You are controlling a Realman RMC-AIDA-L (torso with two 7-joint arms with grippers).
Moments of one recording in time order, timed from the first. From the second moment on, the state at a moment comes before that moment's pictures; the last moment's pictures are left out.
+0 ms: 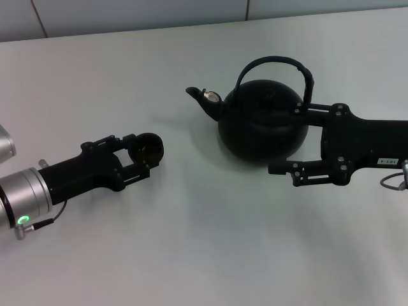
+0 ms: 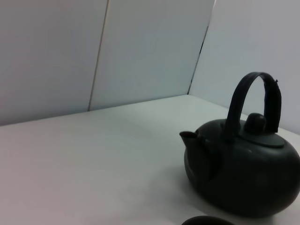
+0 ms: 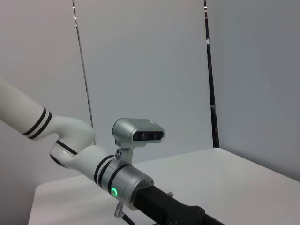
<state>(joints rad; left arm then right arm) -0.56 -2.08 0.81 0.25 1.73 1.24 -1.05 0.33 2.09 -0.81 -0.88 -1.77 -1.79 1.27</state>
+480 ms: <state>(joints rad) -0.55 -2.08 0.81 0.22 1.73 1.23 -1.02 0.34 2.08 -0.81 -0.88 -1.77 -1.79 1.27</state>
